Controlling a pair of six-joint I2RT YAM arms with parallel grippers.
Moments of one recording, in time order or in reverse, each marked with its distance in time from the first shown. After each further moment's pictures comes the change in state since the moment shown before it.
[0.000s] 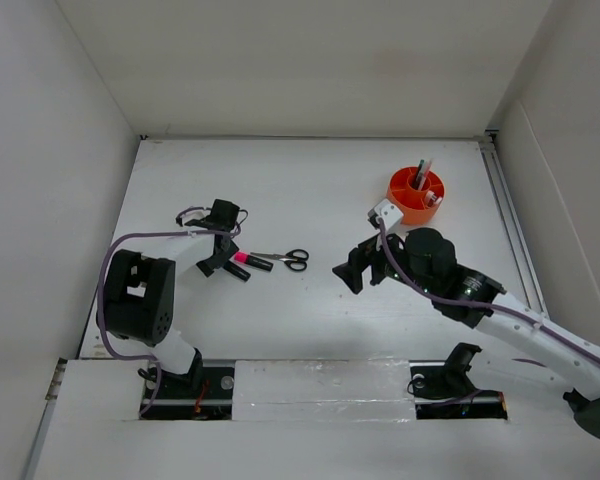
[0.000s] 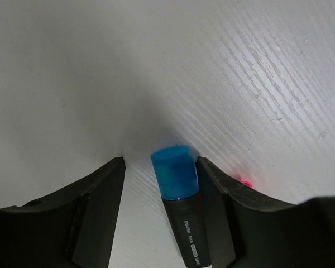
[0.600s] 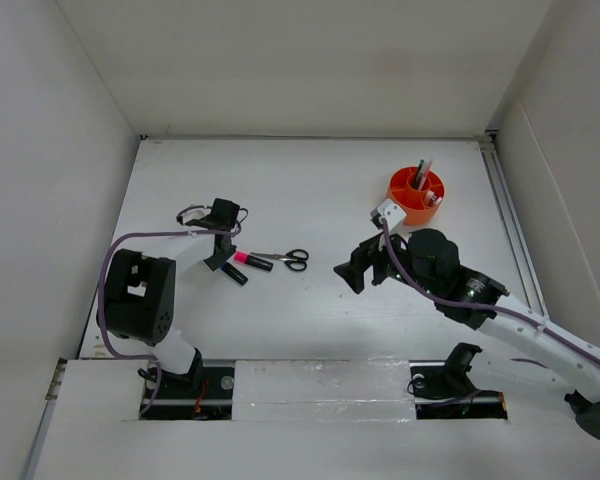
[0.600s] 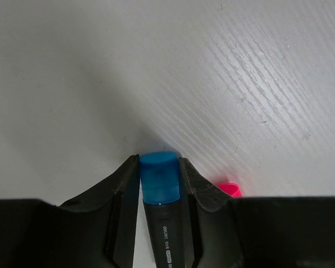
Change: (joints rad) left arm 0.000 0.004 0.000 0.032 0.009 -0.003; right arm 0.002 -0.020 -0.001 -0.001 0.003 0.000
